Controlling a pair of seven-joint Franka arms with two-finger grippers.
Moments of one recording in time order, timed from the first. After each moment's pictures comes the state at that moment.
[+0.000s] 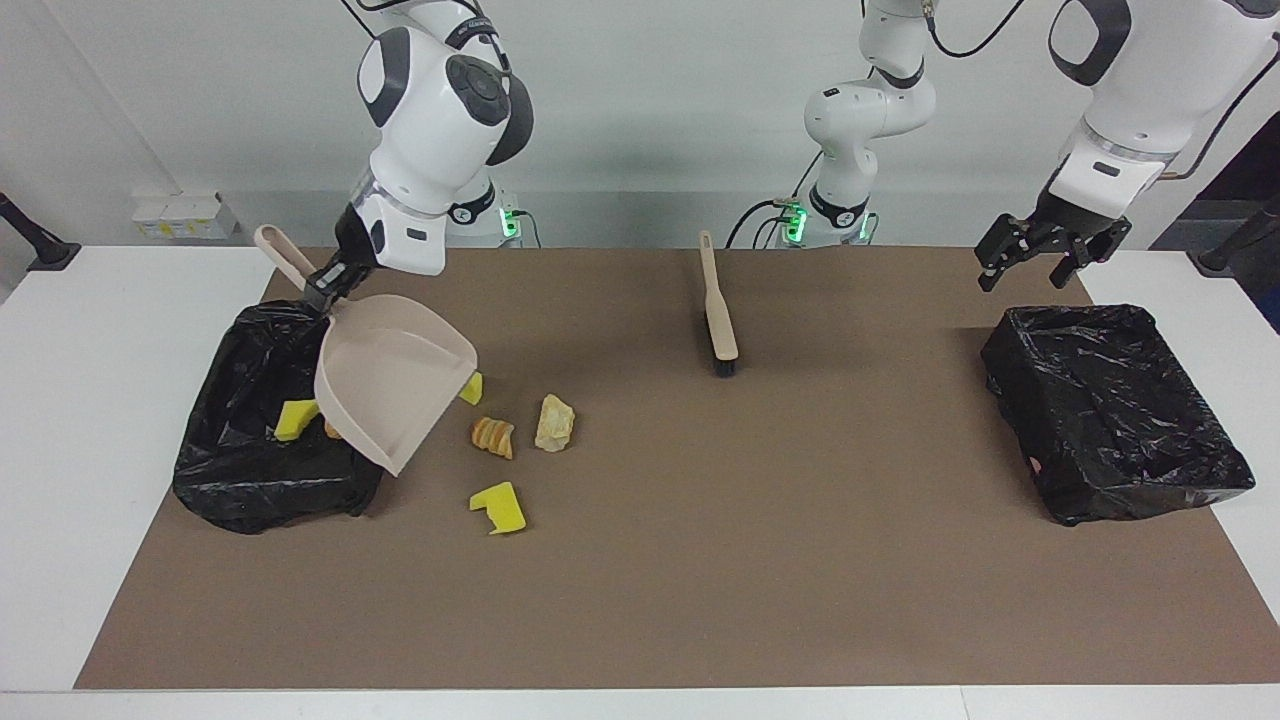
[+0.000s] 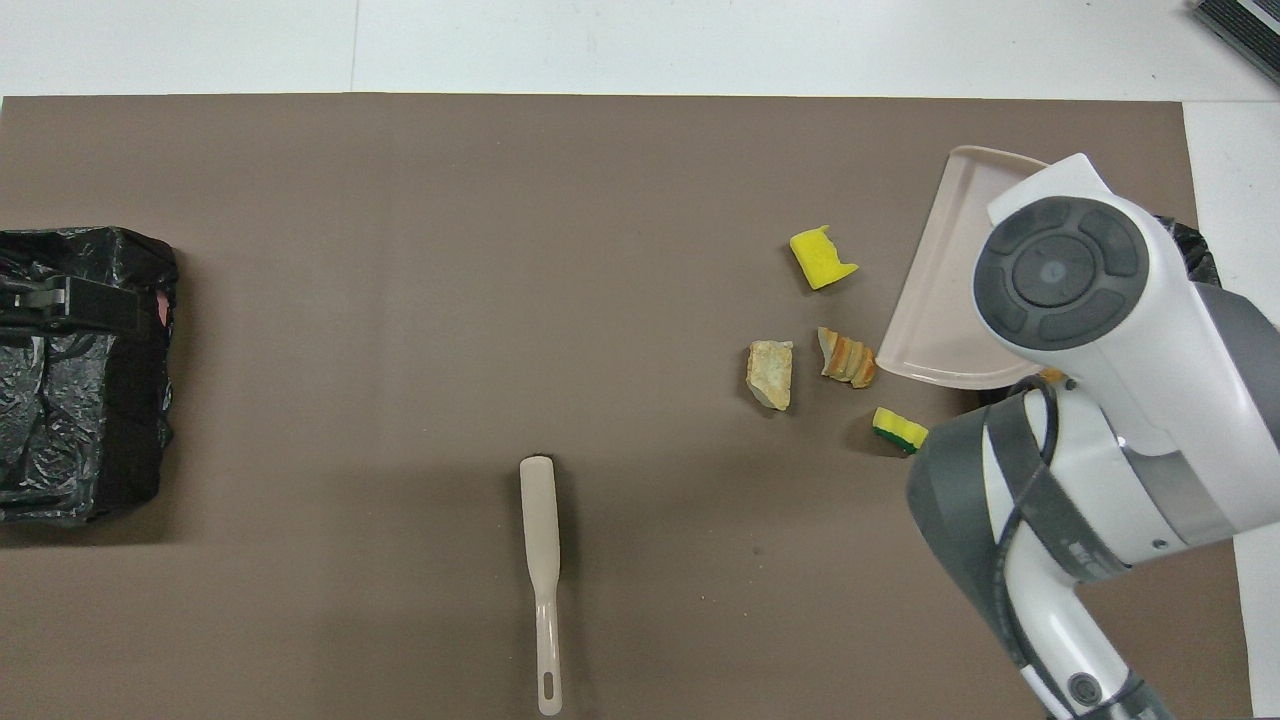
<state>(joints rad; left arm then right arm) 0.19 -0.04 -0.22 -1.64 -0.02 1.64 -0.03 0.08 0.06 0.25 -1.69 -0.68 1.62 -0.67</state>
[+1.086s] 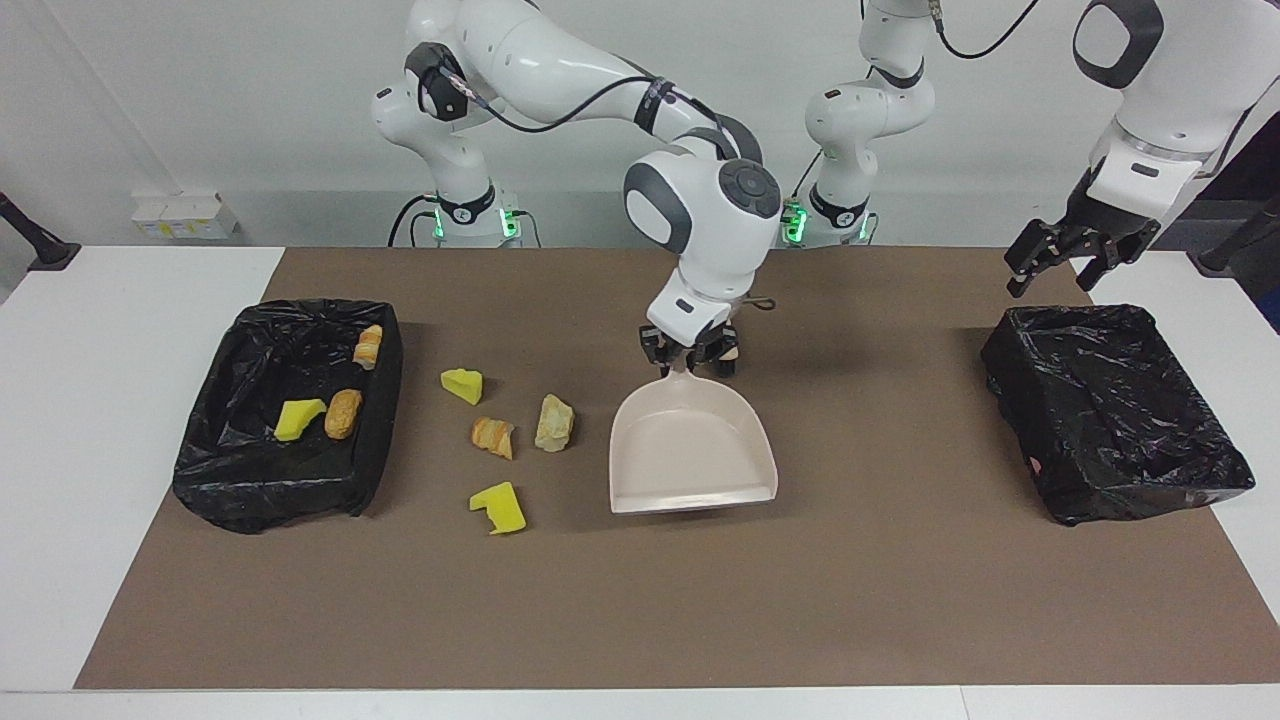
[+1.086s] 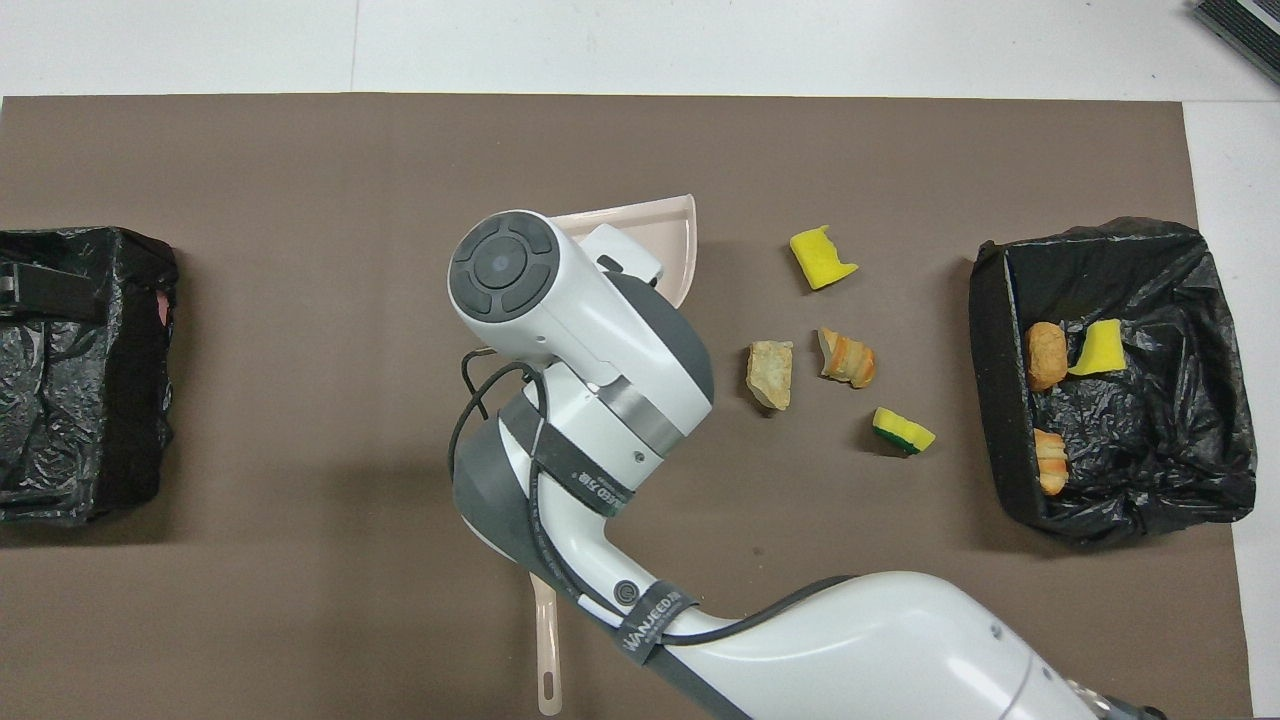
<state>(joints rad) 0.25 -0.04 -0.22 -1.65 -0.02 1.69 -0.03 0.53 0.69 0.25 -1.11 -0.24 1.68 0.71</state>
